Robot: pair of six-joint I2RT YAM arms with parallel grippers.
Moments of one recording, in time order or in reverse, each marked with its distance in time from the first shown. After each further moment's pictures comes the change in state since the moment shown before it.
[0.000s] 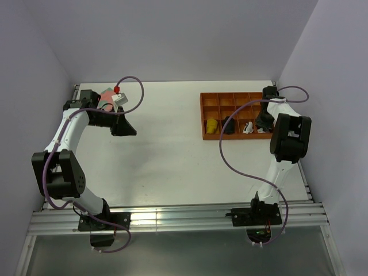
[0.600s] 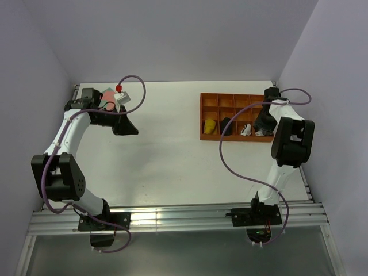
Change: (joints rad) left arm -0.033 -0.027 0.000 0.040 -0.023 -0.080; right arm -0.008 -0.080 -0.060 -0.041 -0.039 0.020
